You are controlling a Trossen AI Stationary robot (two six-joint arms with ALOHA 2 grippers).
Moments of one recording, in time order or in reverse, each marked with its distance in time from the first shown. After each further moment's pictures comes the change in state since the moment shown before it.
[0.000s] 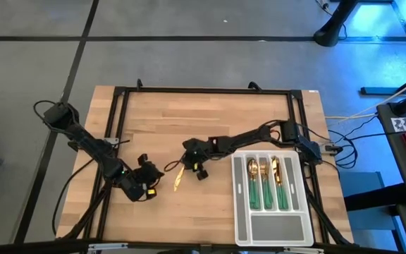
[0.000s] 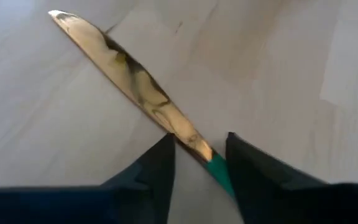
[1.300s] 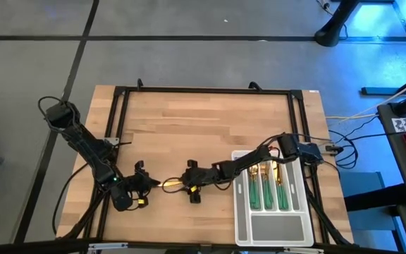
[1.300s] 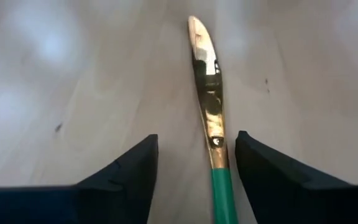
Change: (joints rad) left arm -0.186 -0.001 0.002 0.025 -0.099 -0.055; right arm 0.212 0.021 -0.053 0.314 0.291 0.561
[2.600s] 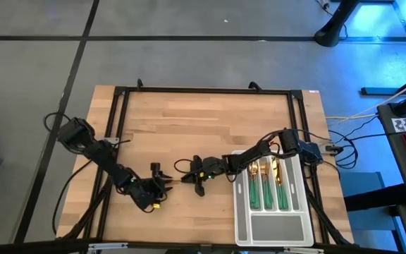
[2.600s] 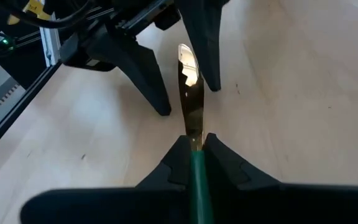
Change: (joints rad) left arm 0.189 0.354 0.003 0.342 0.085 0.526; right arm -0.064 0.000 -0.253 0.455 -0.180 0.265
